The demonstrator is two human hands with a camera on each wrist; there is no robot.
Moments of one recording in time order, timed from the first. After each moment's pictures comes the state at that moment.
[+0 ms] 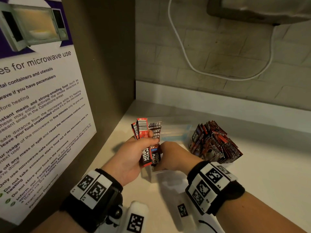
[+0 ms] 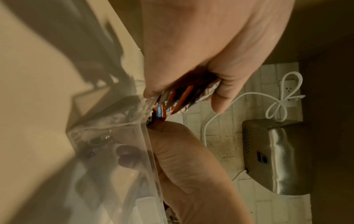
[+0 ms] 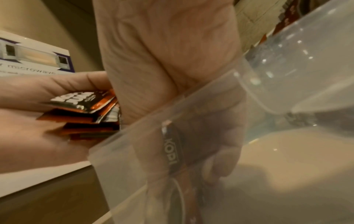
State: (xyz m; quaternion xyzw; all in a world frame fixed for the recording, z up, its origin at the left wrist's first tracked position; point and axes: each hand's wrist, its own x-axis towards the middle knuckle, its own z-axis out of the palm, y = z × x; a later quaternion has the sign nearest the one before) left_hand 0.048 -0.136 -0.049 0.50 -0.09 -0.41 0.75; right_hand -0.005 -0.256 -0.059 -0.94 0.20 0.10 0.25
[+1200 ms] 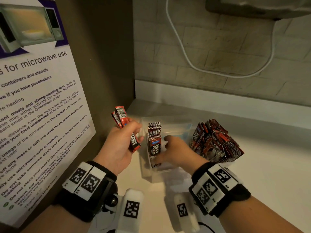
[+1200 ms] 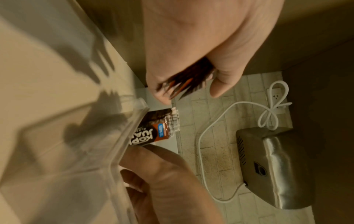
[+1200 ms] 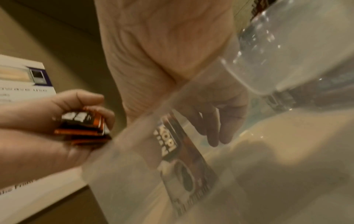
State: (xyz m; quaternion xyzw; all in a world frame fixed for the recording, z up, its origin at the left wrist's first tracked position) left_hand 0.068 -0.134 -0.030 0.52 -0.04 -0.28 0.81; right_hand -0.004 -0.268 -0.066 -0.88 0.30 0.02 0.37
